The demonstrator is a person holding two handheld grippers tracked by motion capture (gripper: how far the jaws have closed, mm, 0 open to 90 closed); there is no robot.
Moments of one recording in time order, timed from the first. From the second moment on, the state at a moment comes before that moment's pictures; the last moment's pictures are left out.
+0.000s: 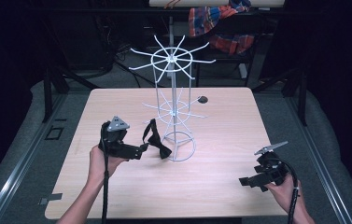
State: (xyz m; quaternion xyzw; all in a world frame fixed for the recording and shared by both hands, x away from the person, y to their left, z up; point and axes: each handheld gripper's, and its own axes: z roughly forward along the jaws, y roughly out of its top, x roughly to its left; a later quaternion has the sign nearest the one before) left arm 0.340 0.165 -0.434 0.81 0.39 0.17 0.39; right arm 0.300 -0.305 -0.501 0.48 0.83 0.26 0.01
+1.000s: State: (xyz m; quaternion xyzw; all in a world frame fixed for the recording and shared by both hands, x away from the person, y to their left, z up) left arm 0.318 0.212 -0.452 0.82 0.43 0.18 0.33; right arm 0.298 -0.304 -0.503 0.49 0.83 0.26 0.00
